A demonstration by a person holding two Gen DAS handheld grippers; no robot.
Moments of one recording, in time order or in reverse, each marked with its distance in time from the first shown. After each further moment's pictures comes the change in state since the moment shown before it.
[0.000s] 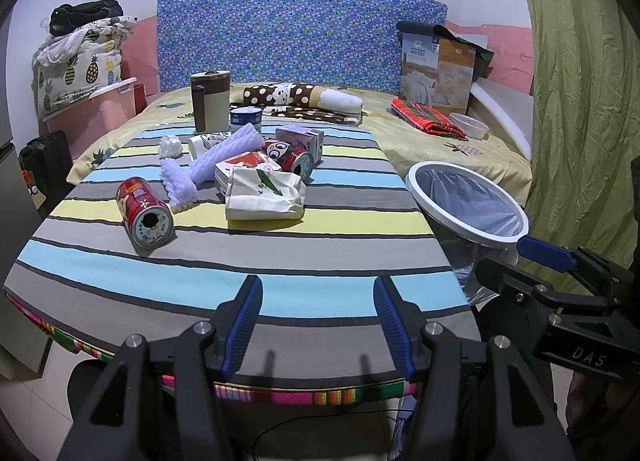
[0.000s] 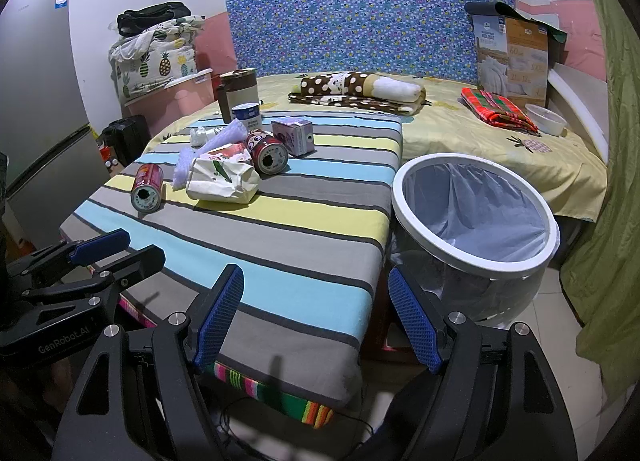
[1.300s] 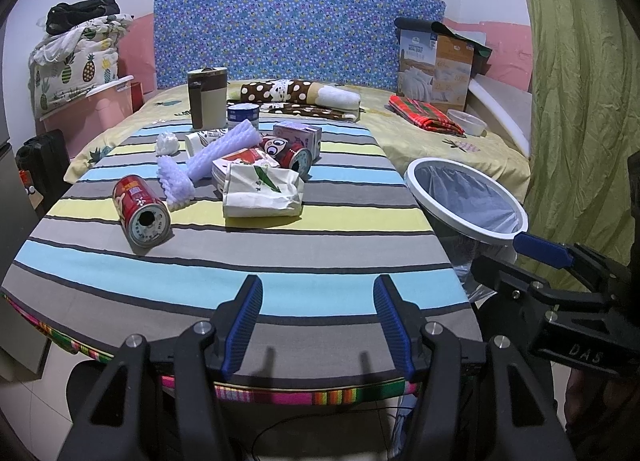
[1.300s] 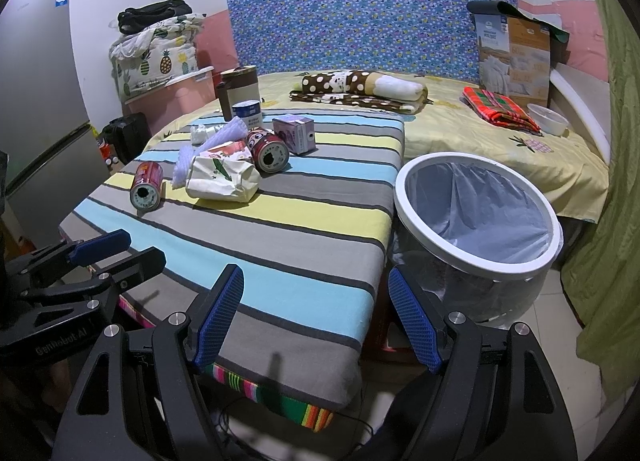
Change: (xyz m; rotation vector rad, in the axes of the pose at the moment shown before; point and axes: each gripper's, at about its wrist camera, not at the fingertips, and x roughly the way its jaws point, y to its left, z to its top) left arm 0.004 -0.001 0.001 0.003 0.015 -0.017; right arm 0.001 0.000 0.000 -0.004 0.002 -0.003
